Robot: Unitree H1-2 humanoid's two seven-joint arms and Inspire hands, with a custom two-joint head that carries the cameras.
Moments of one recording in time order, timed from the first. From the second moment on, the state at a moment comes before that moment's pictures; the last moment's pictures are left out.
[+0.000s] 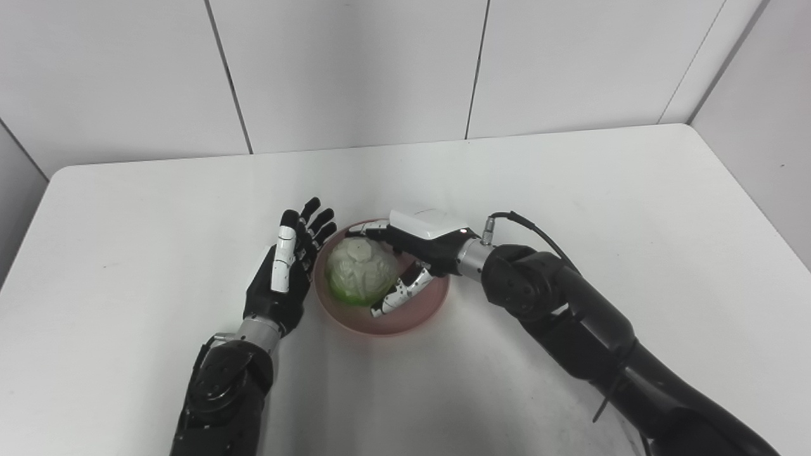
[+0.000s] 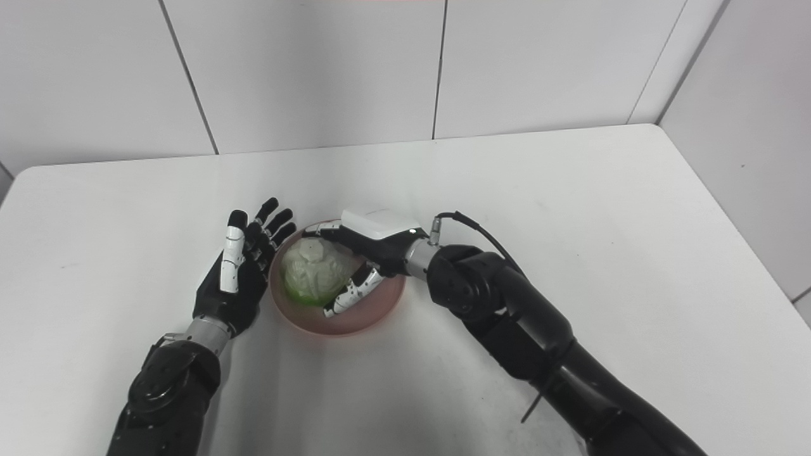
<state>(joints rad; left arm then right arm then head) -0.30 -0.02 -0.10 0.20 -0.21 0.18 -0.20 -0.57 -0.37 0.51 -0.01 -0.65 0.15 0.56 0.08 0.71</state>
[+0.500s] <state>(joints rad) -0.30 -0.02 -0.10 0.21 -0.21 0.18 -0.20 -0.56 -0.39 0.45 -0.14 -0.66 0.21 0.68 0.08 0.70</state>
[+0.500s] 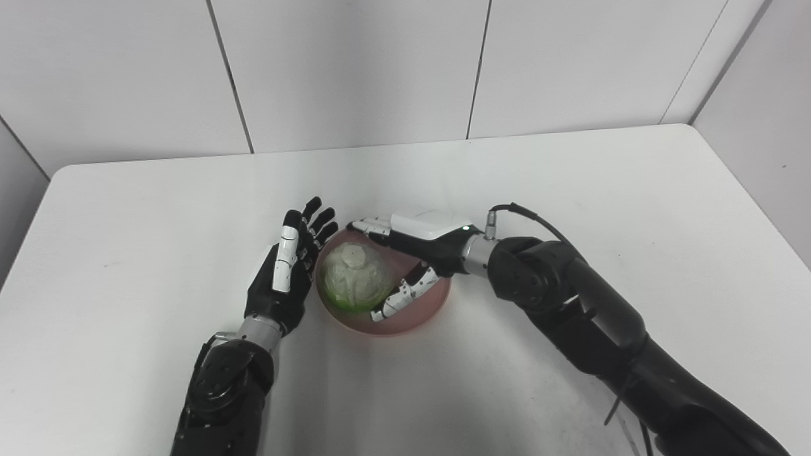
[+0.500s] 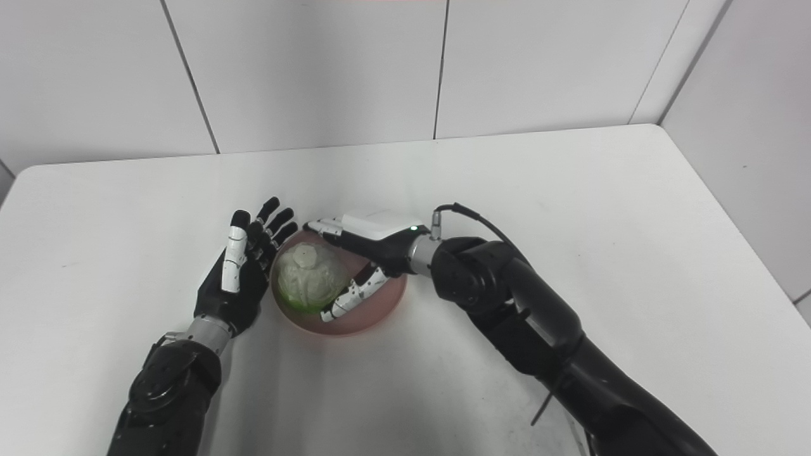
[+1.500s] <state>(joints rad) -0.20 -0.07 -0.10 0.16 -0.01 0.00 -0.04 -0.27 -0.14 0.01 -0.15 -0.26 0.25 0.23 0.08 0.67</state>
